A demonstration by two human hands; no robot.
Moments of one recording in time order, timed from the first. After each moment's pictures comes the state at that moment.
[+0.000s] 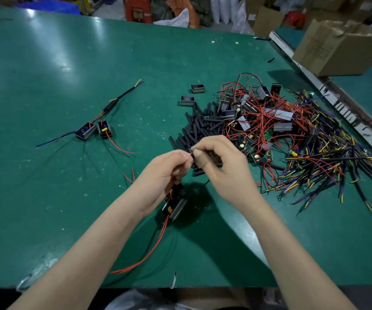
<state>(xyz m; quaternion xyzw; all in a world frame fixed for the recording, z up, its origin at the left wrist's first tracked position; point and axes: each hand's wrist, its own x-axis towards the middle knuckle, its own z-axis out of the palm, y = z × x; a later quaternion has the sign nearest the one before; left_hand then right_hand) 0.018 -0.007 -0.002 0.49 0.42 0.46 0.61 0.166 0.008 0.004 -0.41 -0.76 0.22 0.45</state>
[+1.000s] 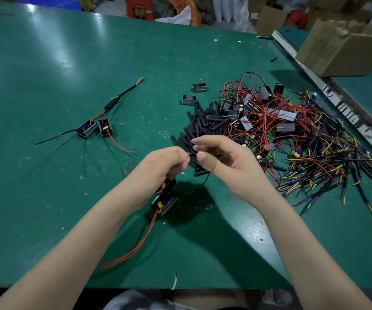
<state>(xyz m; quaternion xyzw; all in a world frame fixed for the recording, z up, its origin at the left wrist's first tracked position) 0.002 -0.003 0.007 0.56 0.43 0.44 0.55 0.175 0.007 0.026 -0.38 -0.72 0.42 0.40</state>
